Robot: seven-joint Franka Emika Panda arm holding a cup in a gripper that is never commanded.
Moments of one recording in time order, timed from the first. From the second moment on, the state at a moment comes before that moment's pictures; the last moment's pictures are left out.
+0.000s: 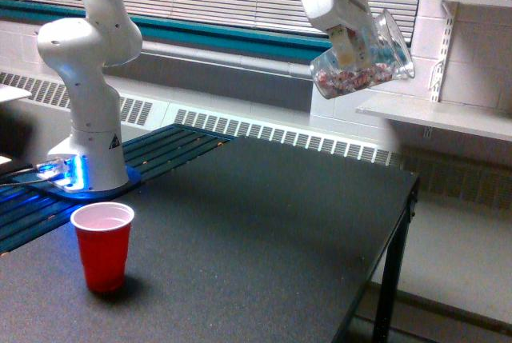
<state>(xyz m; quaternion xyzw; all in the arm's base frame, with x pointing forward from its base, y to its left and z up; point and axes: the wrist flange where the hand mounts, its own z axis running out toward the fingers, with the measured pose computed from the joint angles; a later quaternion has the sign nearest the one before) 0.600 -0.147 0.494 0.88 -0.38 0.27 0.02</state>
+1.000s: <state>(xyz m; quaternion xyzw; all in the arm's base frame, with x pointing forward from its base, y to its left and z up) 0.524 -0.187 0.464 0.88 -0.40 0.26 0.08</state>
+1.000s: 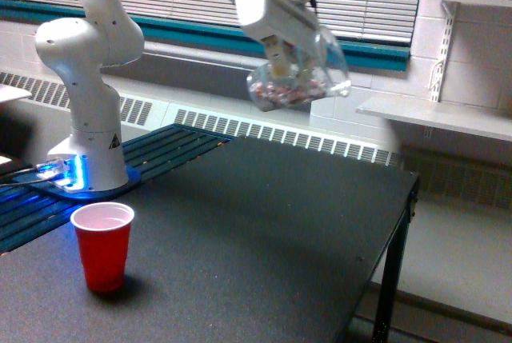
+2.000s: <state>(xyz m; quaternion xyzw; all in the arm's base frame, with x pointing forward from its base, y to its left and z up) 0.385 -0.218 0.364 0.87 -0.45 0.18 0.12</state>
